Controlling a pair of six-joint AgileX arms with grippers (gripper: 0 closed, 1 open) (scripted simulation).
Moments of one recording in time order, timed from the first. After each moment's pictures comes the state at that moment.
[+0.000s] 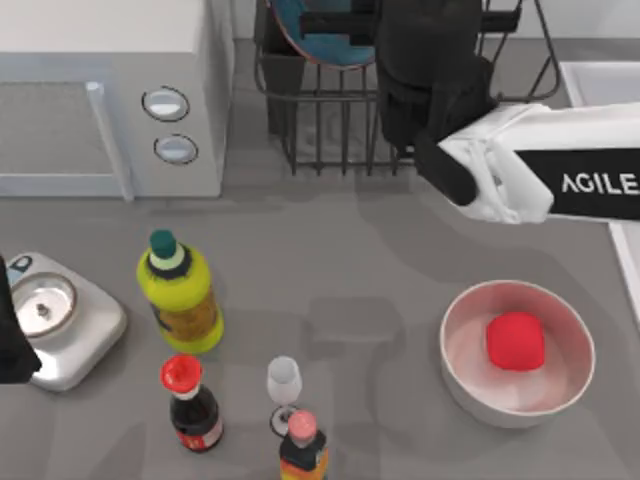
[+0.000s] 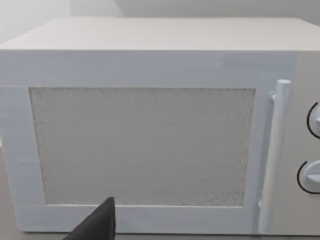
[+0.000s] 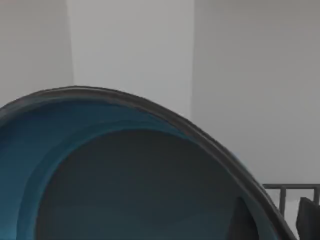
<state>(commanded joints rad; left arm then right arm) 0.00 0.00 0.00 0.00 0.00 0.00 0.63 2.04 1.33 0.70 0.67 0.02</state>
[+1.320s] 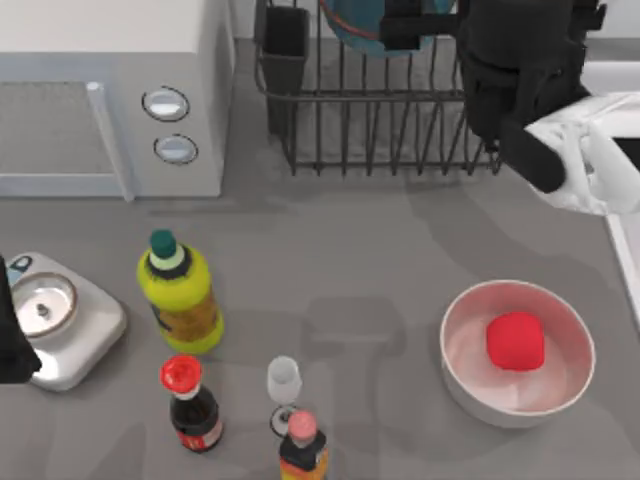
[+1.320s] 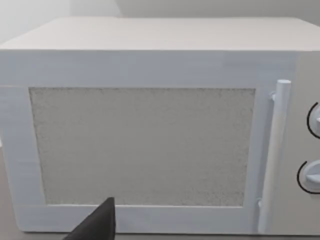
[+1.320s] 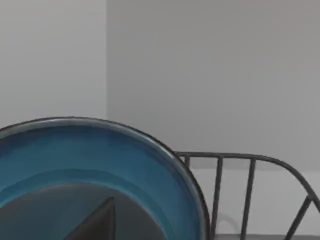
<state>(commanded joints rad) 0.00 0.00 0.00 0.00 0.00 0.00 0.52 1.89 1.19 0.57 0.59 0.02</state>
